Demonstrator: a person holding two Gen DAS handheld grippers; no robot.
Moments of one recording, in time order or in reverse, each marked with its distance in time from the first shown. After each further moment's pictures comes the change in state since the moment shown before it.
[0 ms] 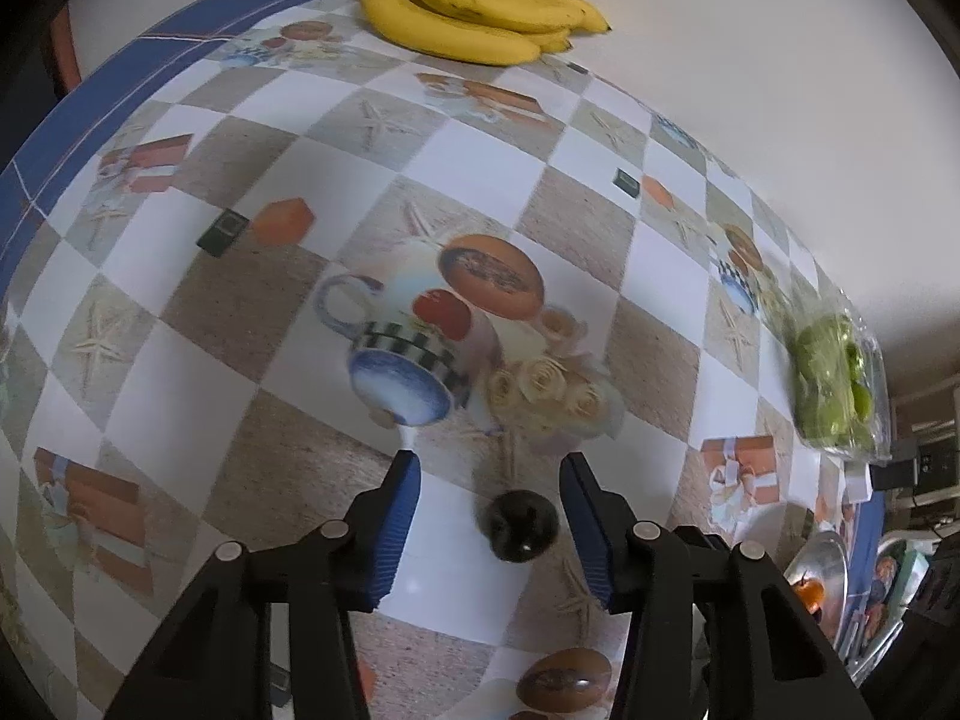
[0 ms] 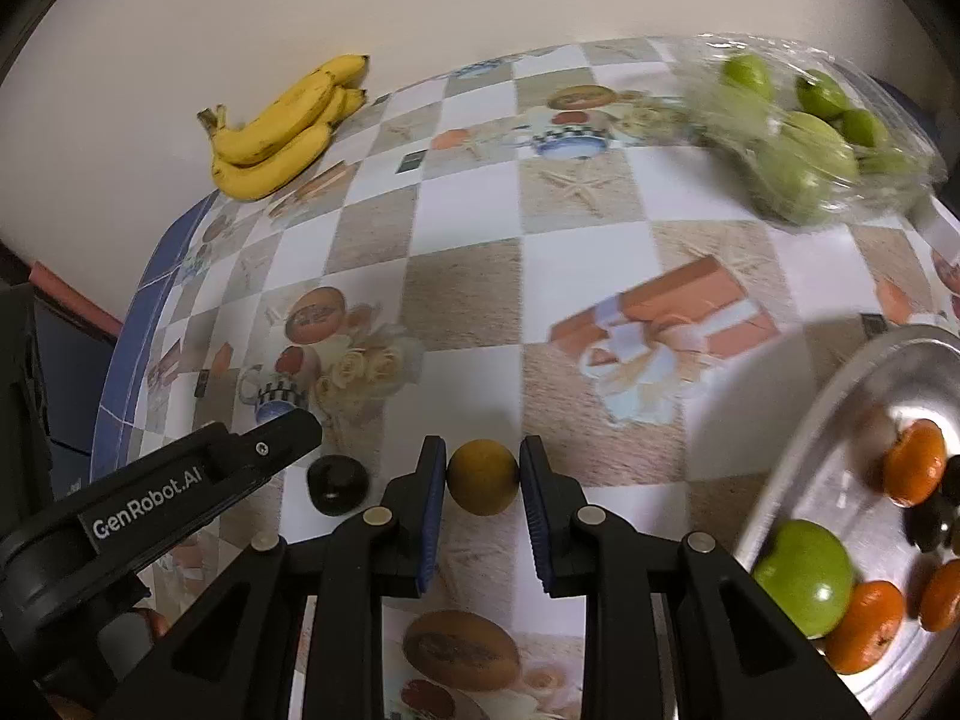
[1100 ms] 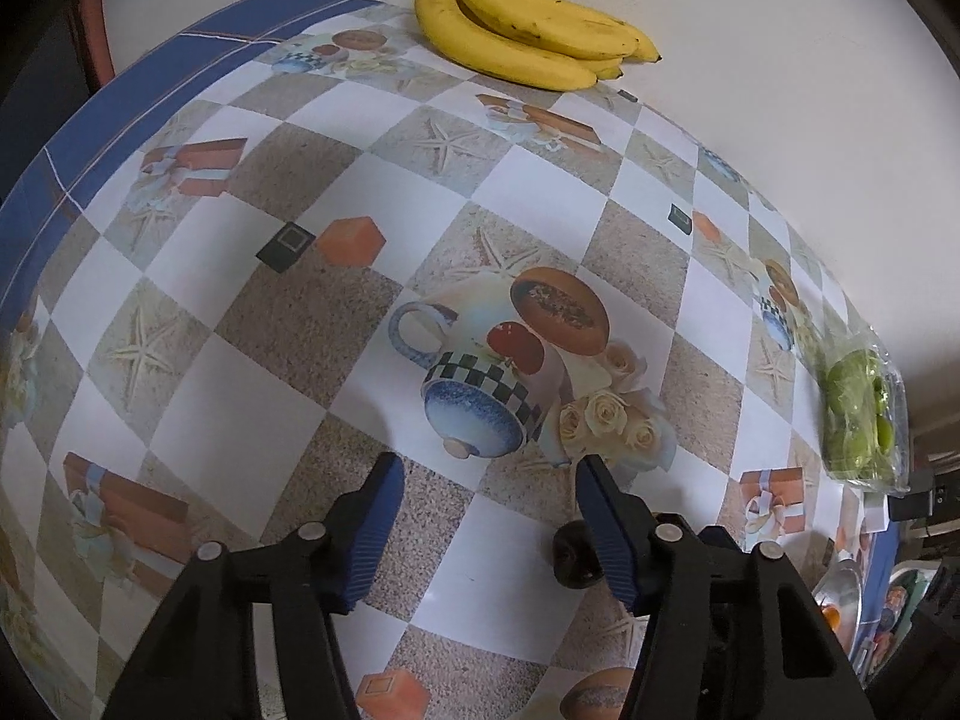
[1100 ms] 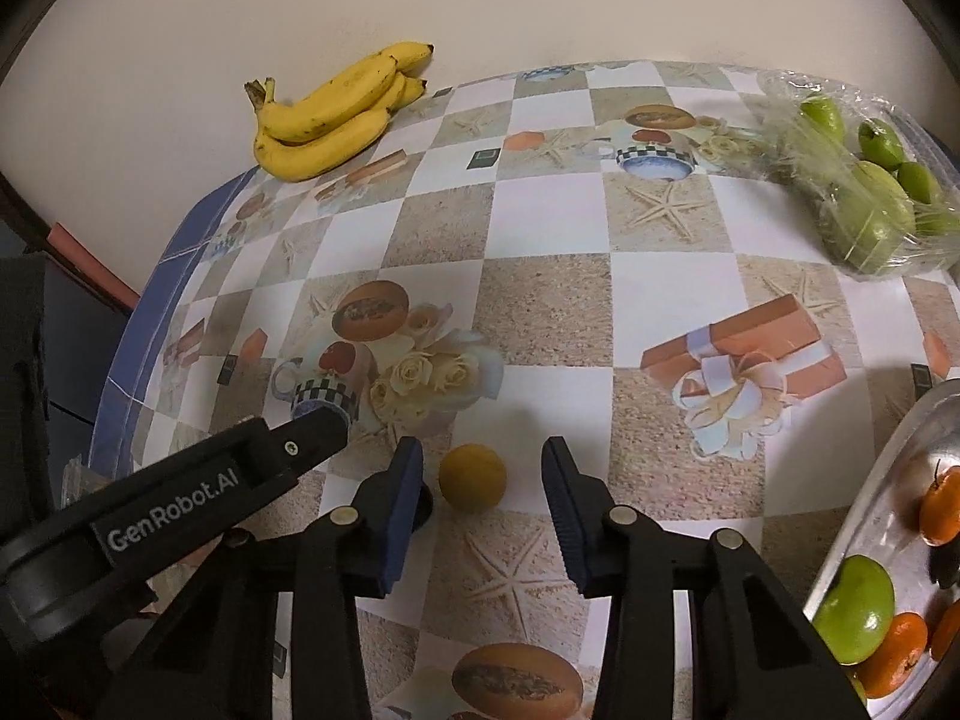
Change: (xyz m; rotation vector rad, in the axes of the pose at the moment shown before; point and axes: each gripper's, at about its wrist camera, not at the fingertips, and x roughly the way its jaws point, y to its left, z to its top) left arm -0.005 0.027 0.007 -0.055 -0.043 0.057; right arm 0.022 0.037 0.003 -0.115 -0.017 0.036
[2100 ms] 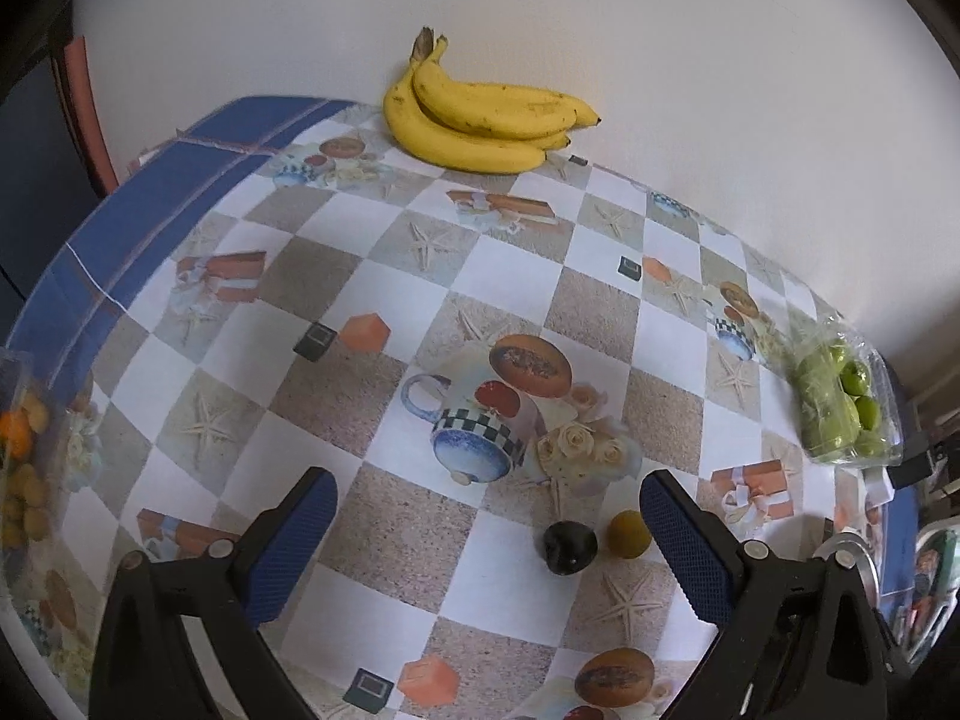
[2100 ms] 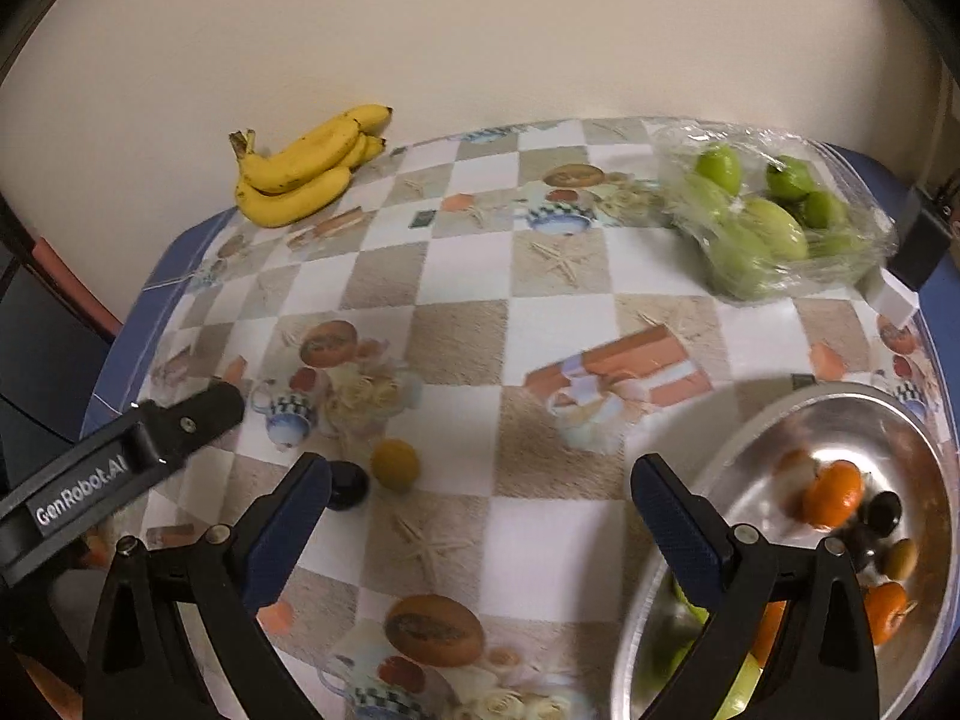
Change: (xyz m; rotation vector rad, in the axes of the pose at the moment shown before) left arm -0.050 -0.014 -0.007 0.130 -0.155 0.027; right arm -0.057 -0.021 -0.008 -0.014 -0.104 -0.088
